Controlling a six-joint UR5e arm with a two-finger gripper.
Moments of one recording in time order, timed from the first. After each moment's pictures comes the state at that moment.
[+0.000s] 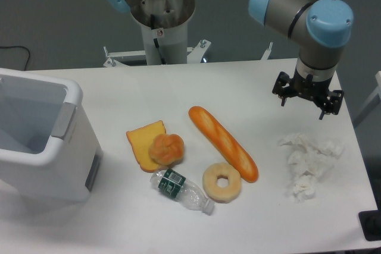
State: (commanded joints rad) arm 2.79 -1.92 -1.51 -1.17 1.62 1.26
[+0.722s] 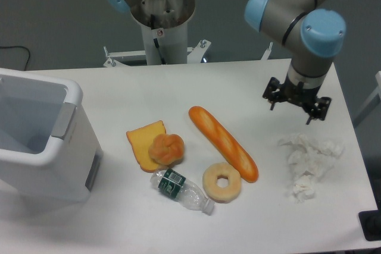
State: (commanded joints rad) arm 2.73 -1.93 -1.63 -1.14 1.55 1.18
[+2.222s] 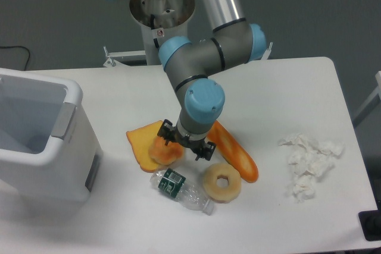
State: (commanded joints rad) arm 2.39 -2.05 -1.69 -1.12 1.44 0.85
